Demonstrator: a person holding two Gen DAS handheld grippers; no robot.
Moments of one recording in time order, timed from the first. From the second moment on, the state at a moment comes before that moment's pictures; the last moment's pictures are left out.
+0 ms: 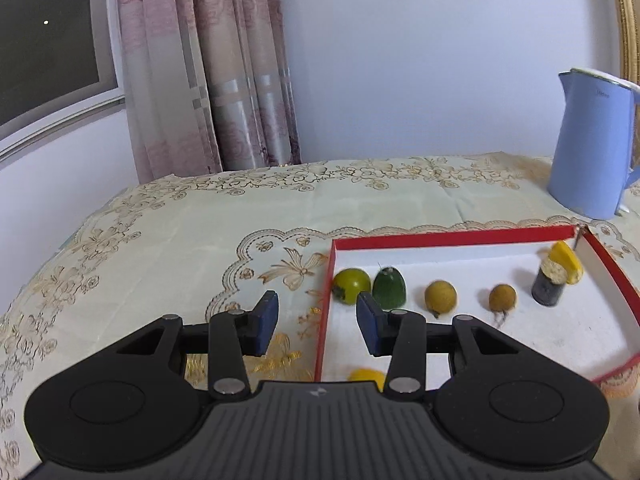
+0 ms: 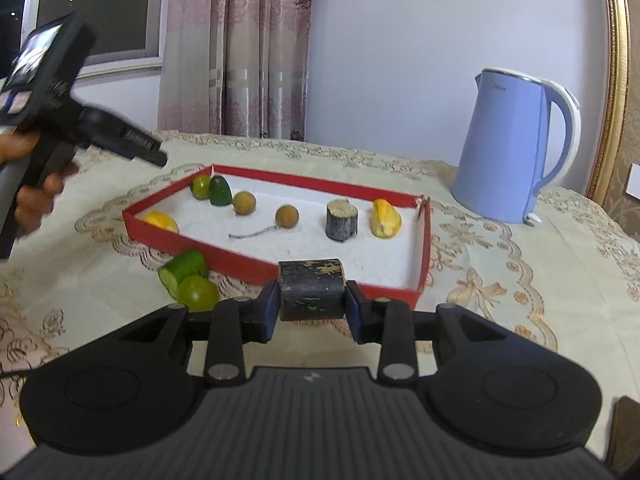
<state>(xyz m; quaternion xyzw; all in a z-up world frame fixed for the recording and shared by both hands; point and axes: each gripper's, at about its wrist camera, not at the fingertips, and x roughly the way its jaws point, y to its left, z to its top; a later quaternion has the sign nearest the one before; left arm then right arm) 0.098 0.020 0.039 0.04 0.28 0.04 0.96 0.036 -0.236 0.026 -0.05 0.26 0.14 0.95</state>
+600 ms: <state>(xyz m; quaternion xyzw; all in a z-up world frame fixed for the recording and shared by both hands) 0.086 0.011 0.011 0.05 0.23 0.03 0.97 0.124 -0.241 0.029 -0.04 0.28 0.11 0.95</state>
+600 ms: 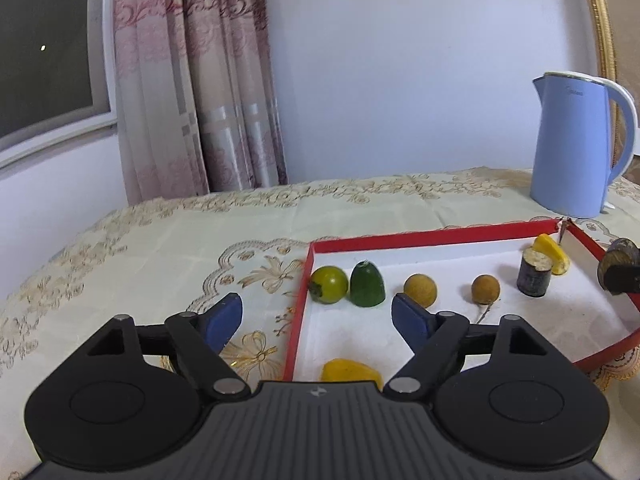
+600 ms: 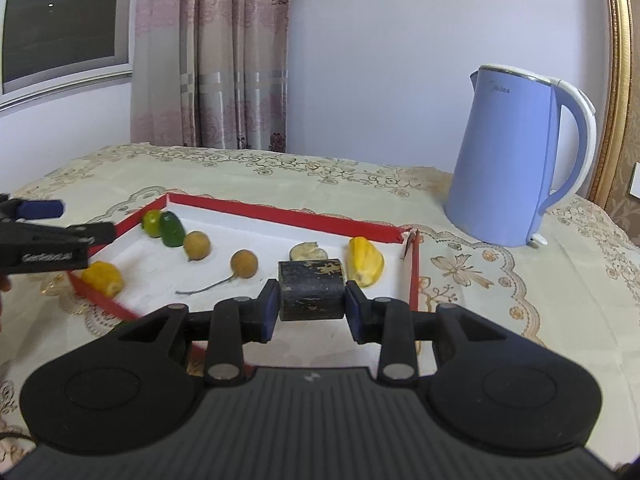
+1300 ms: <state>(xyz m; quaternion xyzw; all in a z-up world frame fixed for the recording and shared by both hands) 0.087 0.015 0.008 0.04 0.24 0.04 0.97 0.161 -0.245 0.004 -0.05 0.30 0.06 0.95</state>
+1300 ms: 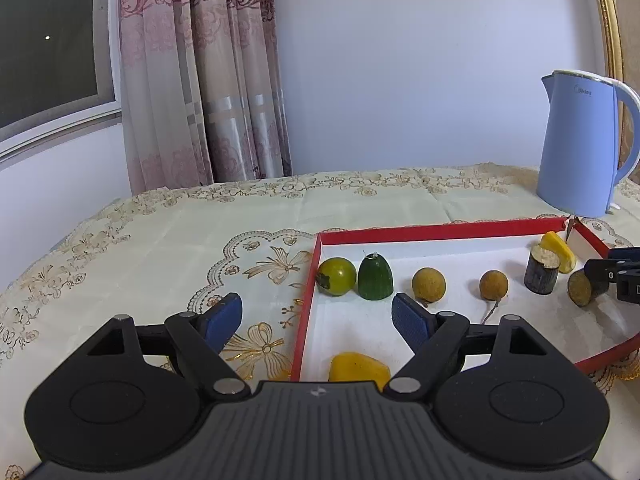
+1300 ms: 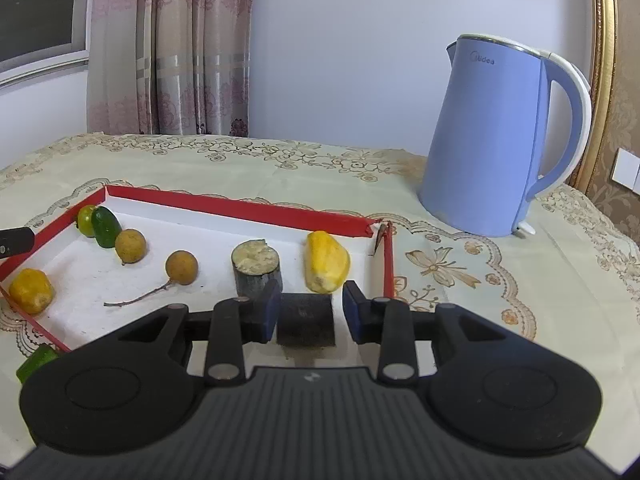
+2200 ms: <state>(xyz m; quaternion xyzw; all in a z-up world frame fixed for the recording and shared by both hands) 0.092 0.009 0.001 0.06 0.24 0.06 0.97 0.051 -0.232 0.042 -0.05 0.22 0.08 0.97</state>
